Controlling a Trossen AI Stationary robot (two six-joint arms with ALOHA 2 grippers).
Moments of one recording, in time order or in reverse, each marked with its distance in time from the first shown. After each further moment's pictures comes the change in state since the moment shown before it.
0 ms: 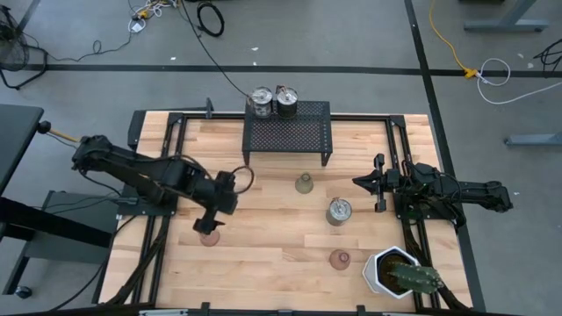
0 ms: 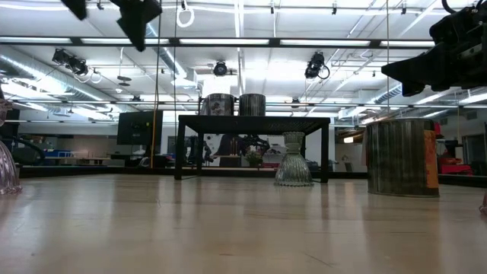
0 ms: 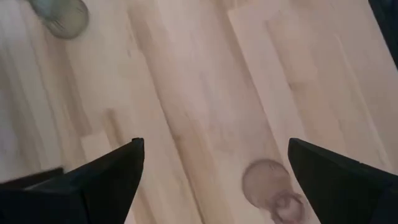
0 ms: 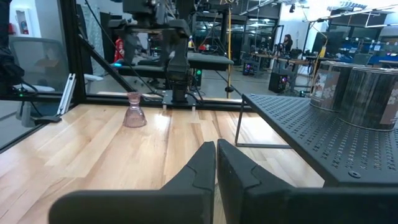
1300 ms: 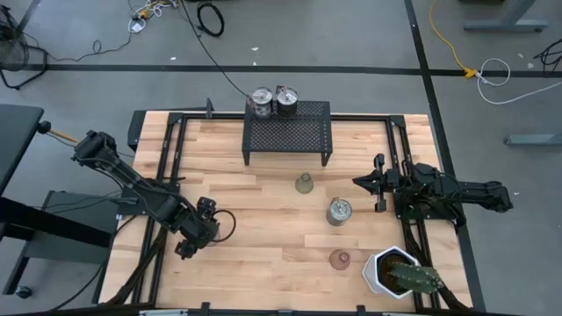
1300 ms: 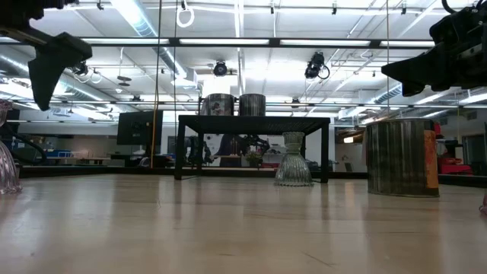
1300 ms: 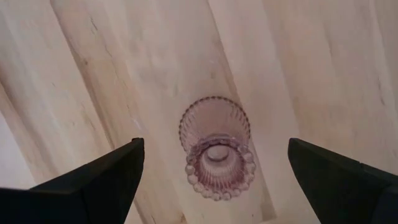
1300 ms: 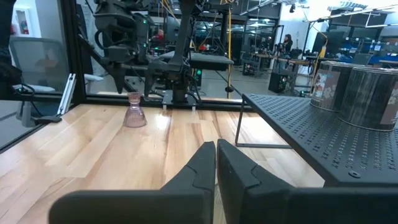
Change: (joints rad) left arm -0.327 -0.027 -0.340 0.114 -0.059 -0.349; right arm 0.000 0.000 0.000 0.000 0.000 0.000
